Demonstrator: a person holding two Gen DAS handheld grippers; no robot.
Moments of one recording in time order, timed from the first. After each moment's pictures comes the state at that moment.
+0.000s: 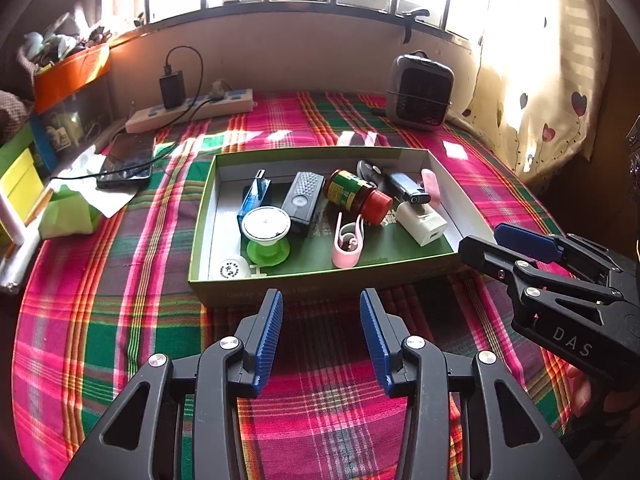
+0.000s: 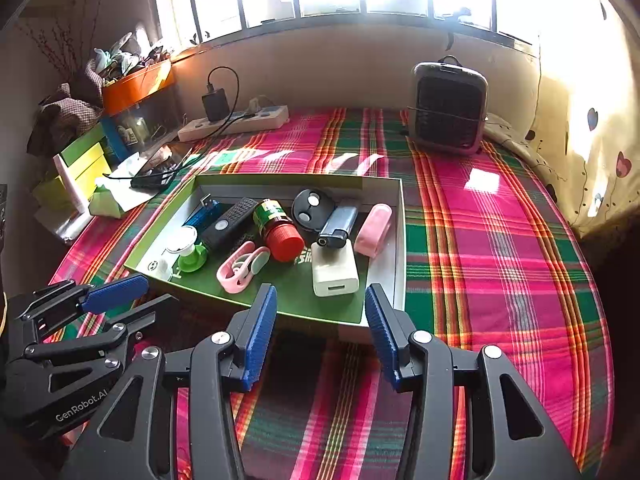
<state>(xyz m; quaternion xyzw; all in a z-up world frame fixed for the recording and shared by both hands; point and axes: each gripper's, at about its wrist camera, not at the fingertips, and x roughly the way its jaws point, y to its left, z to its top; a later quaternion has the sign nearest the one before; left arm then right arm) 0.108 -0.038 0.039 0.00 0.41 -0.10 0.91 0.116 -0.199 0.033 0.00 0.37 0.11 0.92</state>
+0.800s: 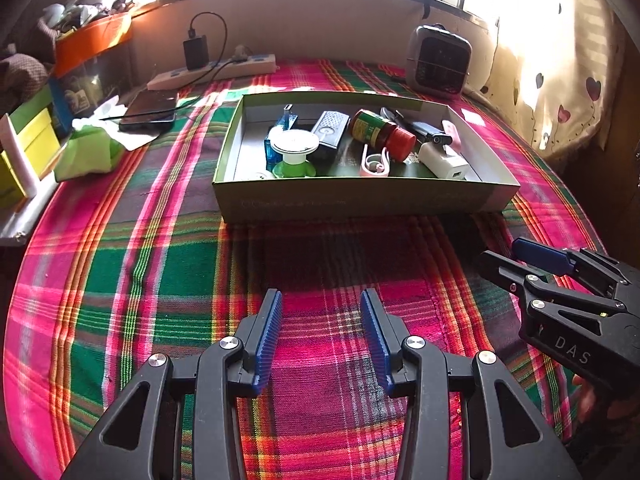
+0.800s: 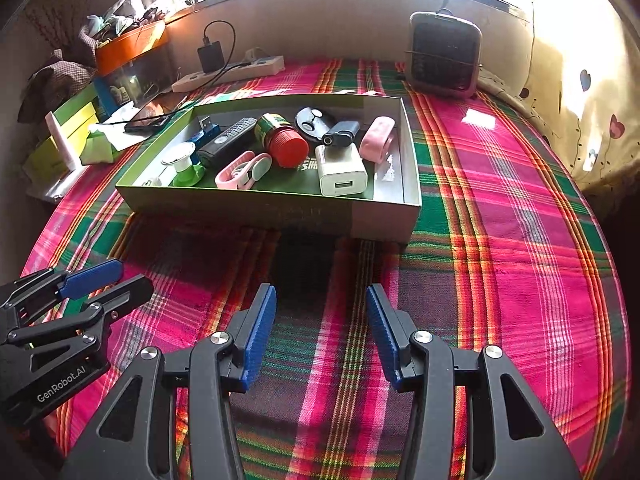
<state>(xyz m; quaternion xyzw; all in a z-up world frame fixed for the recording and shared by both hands) 0.079 -0.026 0.006 0.01 0.44 -0.07 0.89 0.088 -0.193 -0.008 0.00 0.42 0.09 0.90</state>
